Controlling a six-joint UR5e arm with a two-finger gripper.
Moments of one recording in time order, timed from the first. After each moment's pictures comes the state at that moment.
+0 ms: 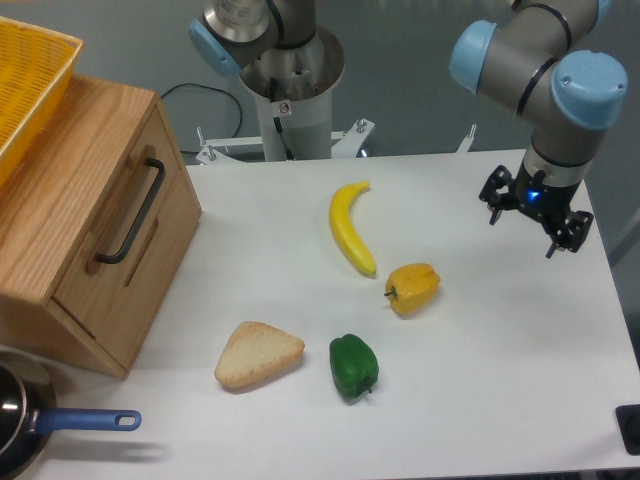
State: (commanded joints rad) arm 2.85 -1.94 -1.49 -1.21 1.53 1.50
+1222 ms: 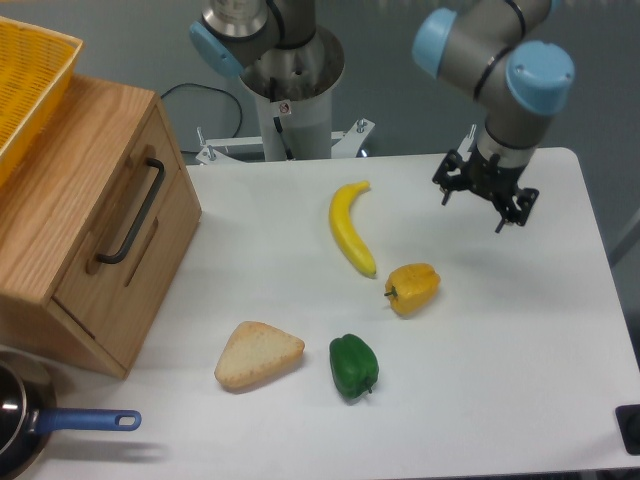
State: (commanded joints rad) arm 2.85 -1.69 -1.79 -1.20 1.49 1.23
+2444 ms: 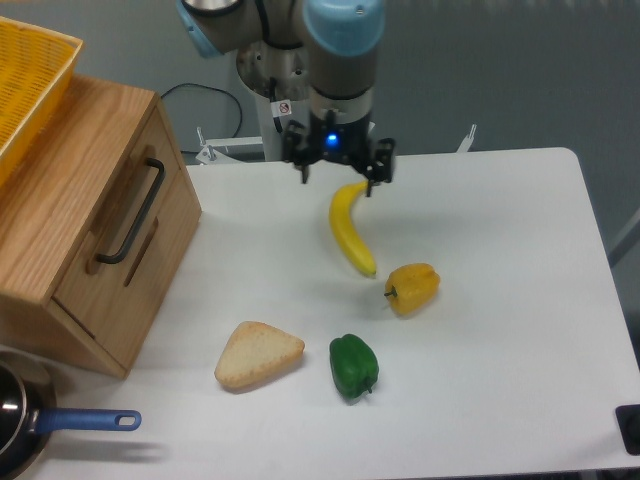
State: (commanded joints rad) arm 2.41 -1.58 -1.68 -1.40 1.44 0.61
